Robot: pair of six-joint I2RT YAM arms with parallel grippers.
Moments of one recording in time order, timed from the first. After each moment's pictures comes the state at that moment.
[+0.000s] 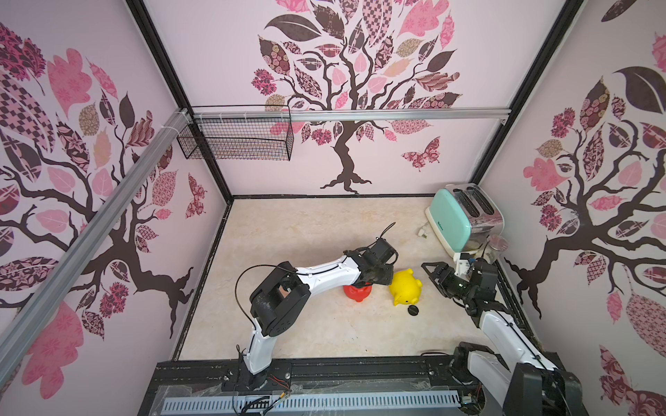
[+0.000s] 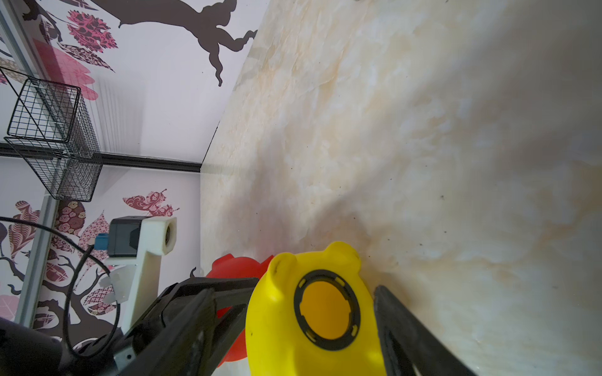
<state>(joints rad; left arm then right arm) -0.94 1.98 1.46 -0.44 0.06 -0.65 -0.19 0.95 0.31 0.05 -0.70 0.79</state>
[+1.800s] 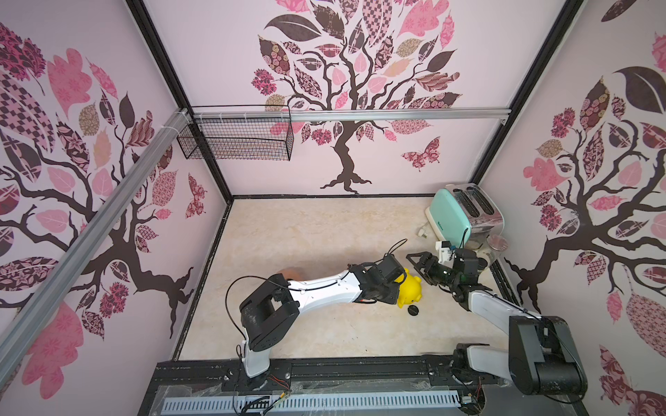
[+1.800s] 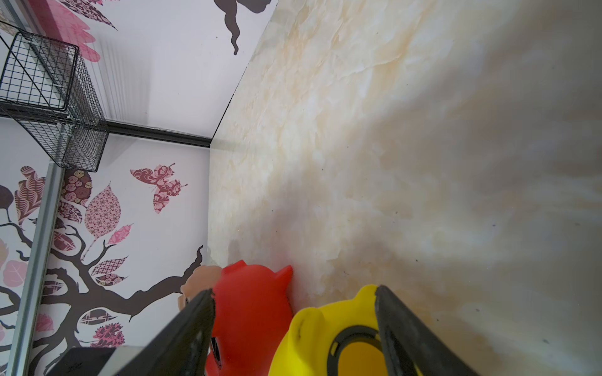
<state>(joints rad) -1.08 1.88 1.37 -0.48 0.03 -0.69 -0.02 1.26 0.41 0.32 -0.68 0.84</state>
